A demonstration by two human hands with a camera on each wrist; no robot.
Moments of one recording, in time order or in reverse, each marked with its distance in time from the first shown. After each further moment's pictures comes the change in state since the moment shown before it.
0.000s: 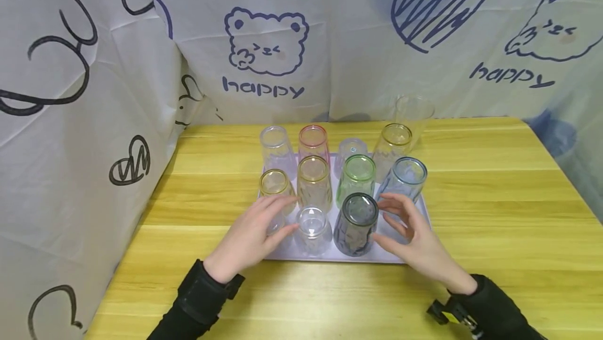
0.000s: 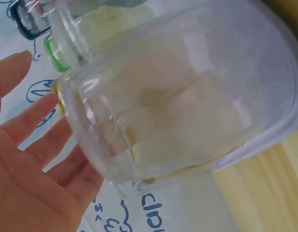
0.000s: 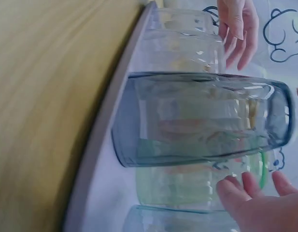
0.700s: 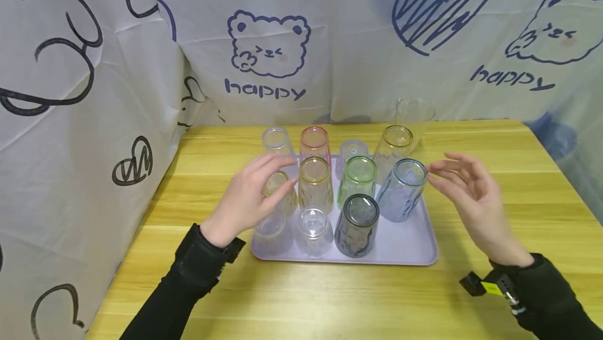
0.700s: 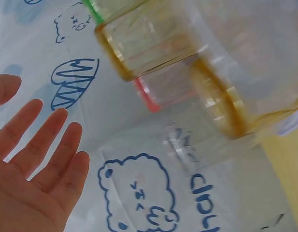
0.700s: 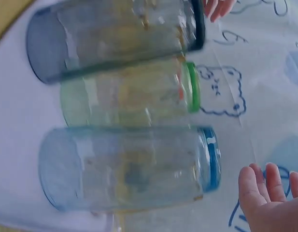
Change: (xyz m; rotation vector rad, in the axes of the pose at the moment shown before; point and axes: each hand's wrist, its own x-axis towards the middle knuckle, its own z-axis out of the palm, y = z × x) left_hand 0.051 0.004 -0.044 -0.018 0.238 0.168; right_hand 0.023 -0.024 -0.076 0.355 0.169 -0.171
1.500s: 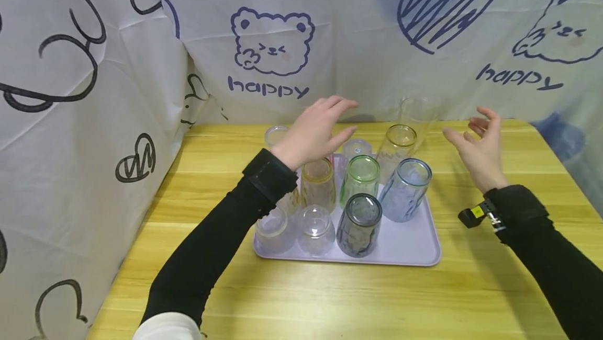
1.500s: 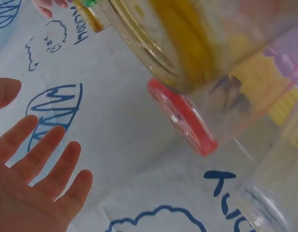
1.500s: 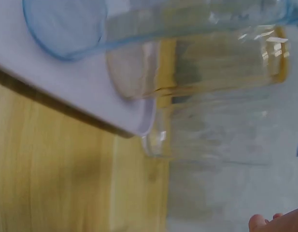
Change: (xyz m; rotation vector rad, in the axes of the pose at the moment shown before) left_hand 0.134 0.003 0.044 0.128 -0.284 -0.018; right_hand 0.087 0.040 -0.068 -0.614 0.418 0.346
